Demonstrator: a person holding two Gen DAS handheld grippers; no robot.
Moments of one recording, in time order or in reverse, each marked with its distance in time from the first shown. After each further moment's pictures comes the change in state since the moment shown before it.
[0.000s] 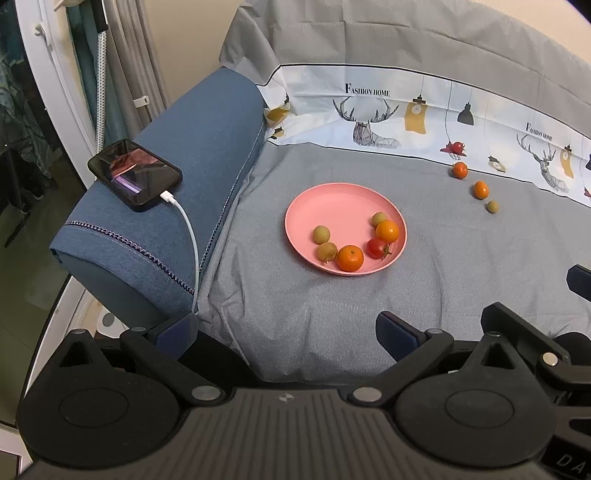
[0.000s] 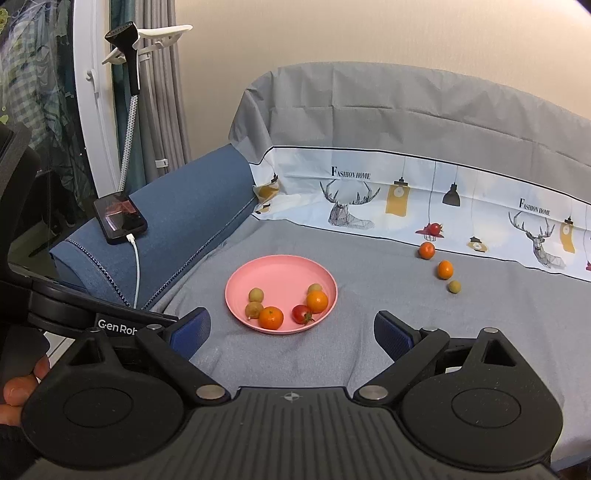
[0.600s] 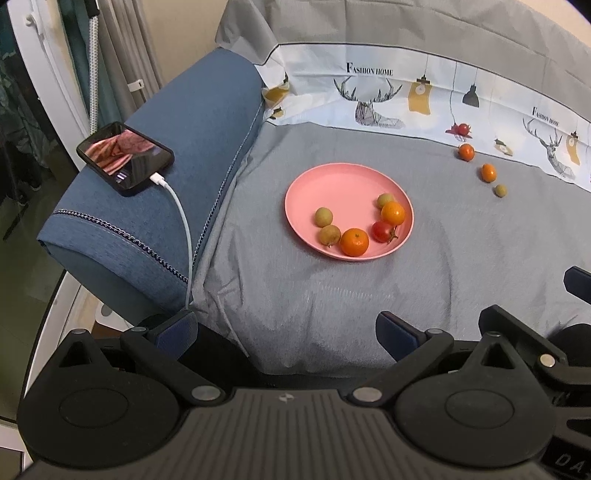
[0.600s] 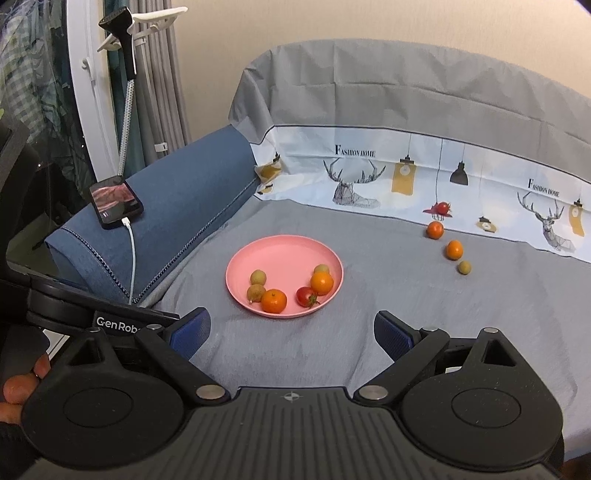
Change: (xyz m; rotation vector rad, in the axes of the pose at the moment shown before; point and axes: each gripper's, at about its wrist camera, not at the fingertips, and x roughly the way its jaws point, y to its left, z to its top) left arm 0.027 -0.002 0.000 0.012 0.062 0.003; right arm 0.028 -0.003 -0.004 0.023 0.069 0.016
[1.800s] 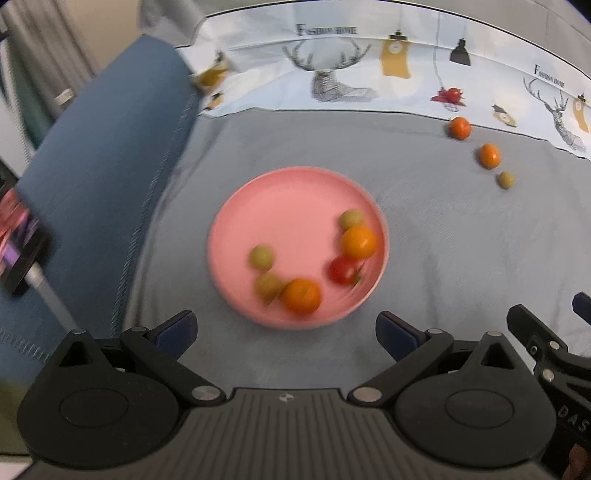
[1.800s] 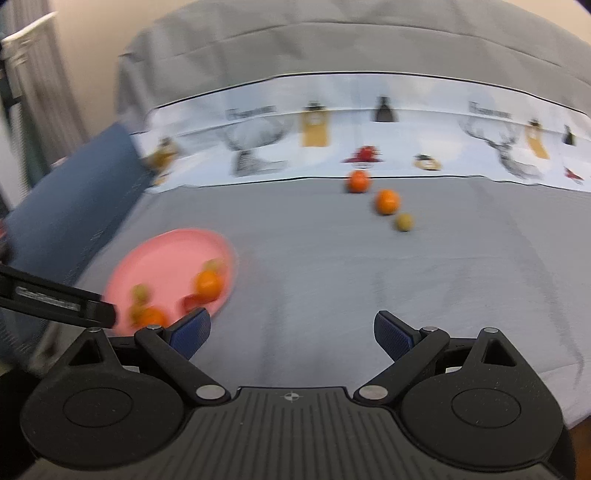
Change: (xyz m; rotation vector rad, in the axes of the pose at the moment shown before) left arm 0.108 -0.087 0.104 0.116 0.132 -0.024; right arm 0.110 -0.126 0.003 0.251 0.077 -0.192
